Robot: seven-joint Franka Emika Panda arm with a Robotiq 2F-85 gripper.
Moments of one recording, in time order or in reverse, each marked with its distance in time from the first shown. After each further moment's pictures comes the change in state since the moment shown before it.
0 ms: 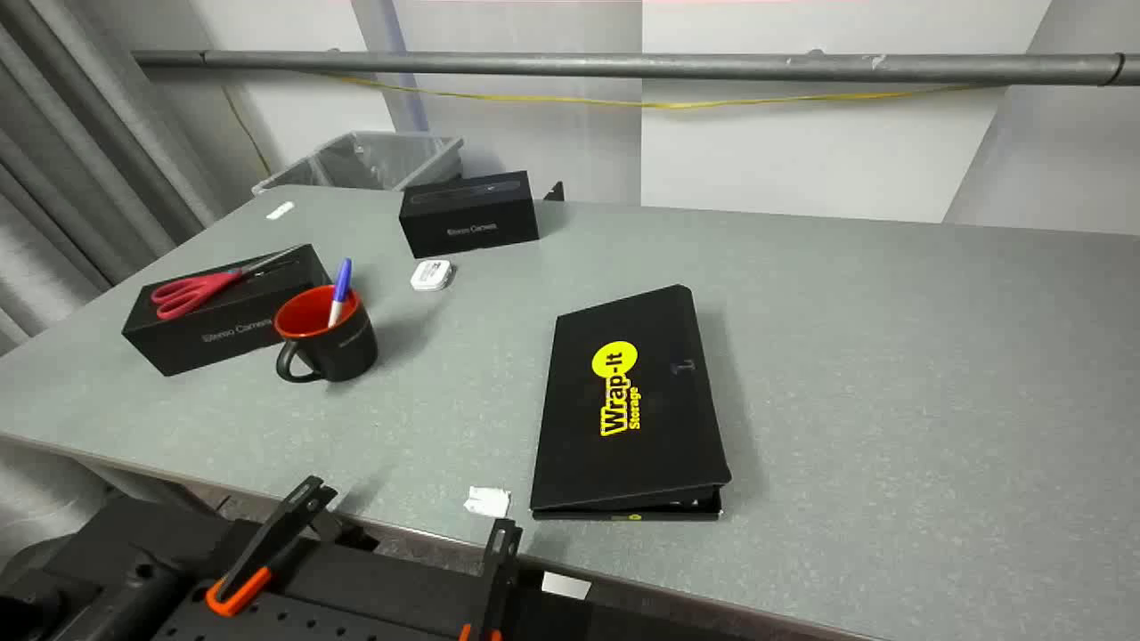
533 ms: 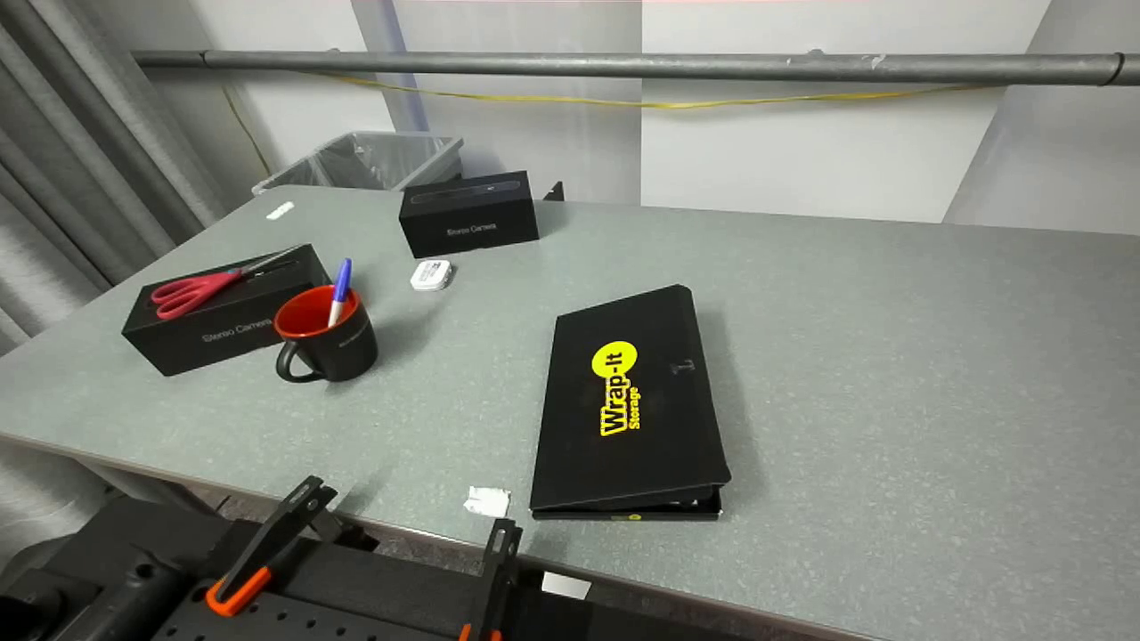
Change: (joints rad) arm 0.003 0.002 0.010 -0.013 0.000 0.016 0.000
